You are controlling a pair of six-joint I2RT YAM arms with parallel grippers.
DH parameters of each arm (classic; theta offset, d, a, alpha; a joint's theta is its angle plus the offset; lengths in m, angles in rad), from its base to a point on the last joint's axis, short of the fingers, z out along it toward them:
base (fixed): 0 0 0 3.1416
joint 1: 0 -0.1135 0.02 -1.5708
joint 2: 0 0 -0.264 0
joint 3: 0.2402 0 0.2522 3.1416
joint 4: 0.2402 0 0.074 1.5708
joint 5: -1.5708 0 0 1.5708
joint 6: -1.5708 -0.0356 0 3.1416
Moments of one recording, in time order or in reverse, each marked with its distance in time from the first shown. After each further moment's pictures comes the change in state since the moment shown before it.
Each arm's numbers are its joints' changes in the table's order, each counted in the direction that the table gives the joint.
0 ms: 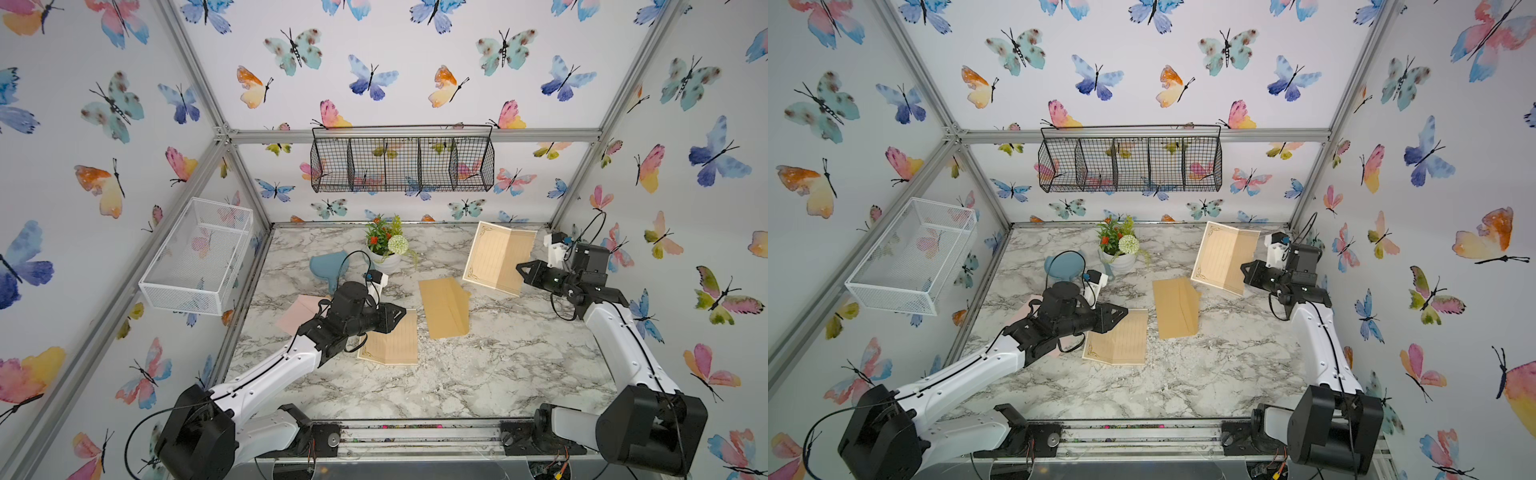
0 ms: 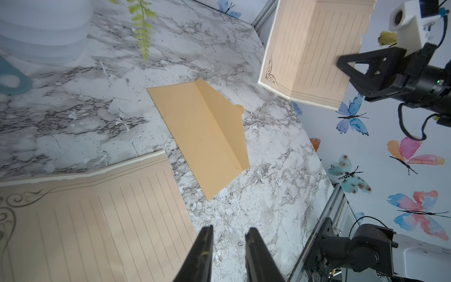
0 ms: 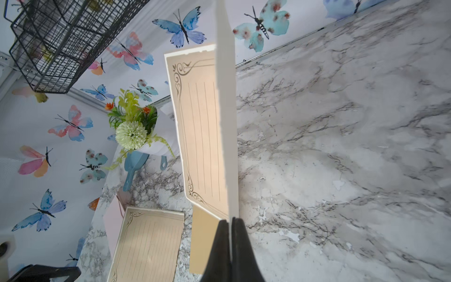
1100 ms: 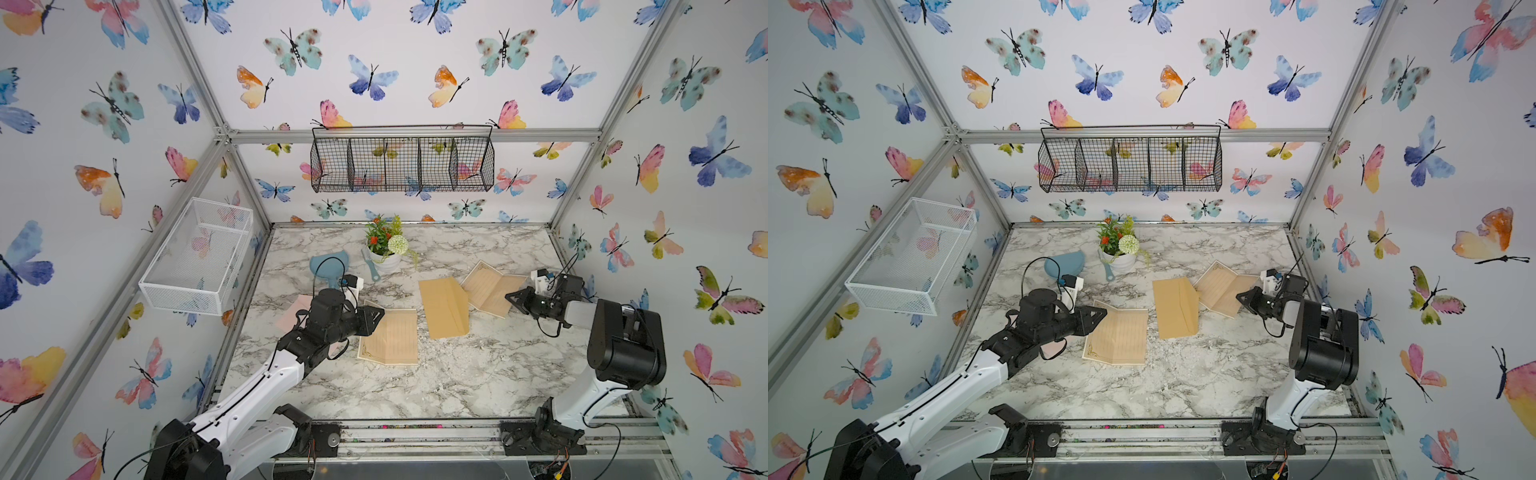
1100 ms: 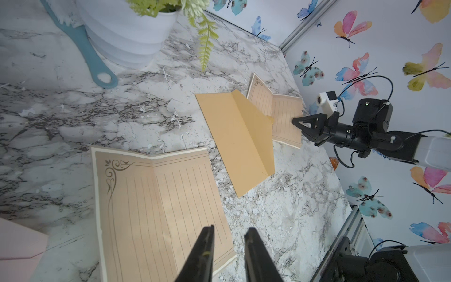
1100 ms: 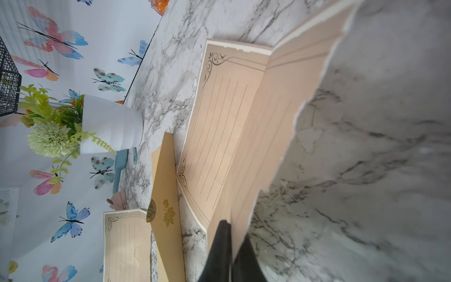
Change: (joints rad) left arm -0.138 0.151 -0.113 0.045 0.003 -0.005; right arm 0.092 -0.460 -0.220 -0.414 0.176 -0.082
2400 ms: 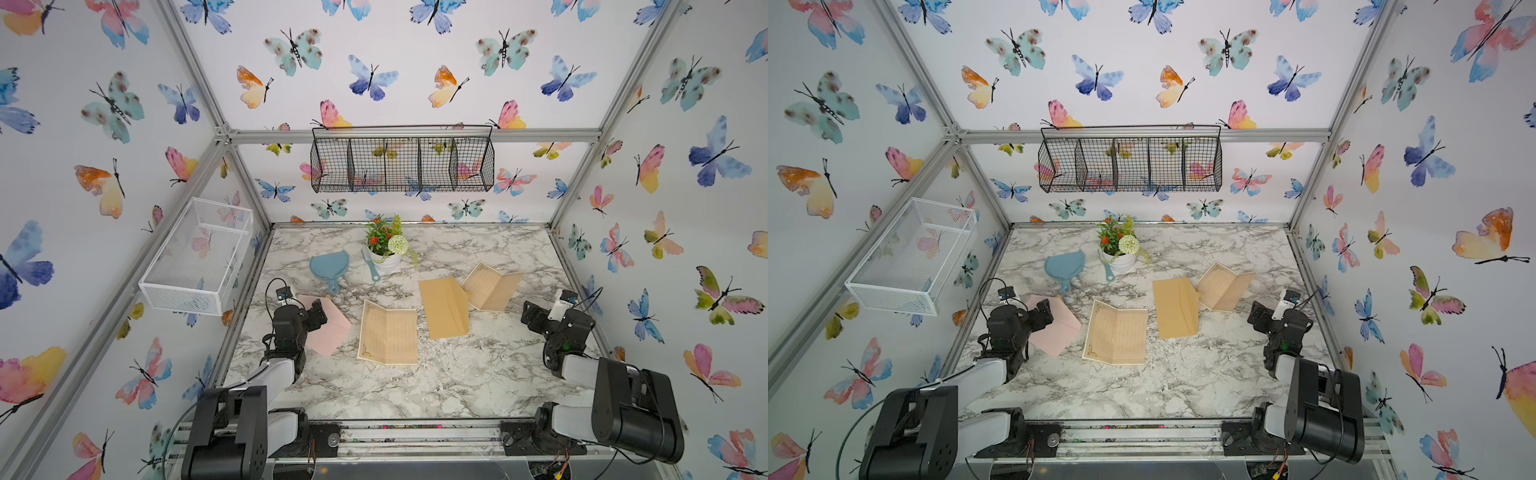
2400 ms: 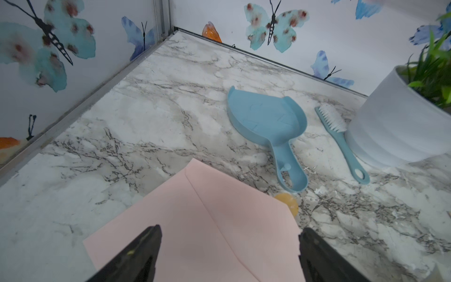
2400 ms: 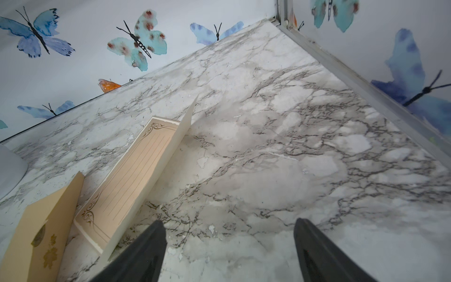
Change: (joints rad) left arm -0.516 -0.254 -0.346 -0.664 0.390 -0.289; right arm 0.000 0.414 -0.585 -0.686 -0.575 0.138
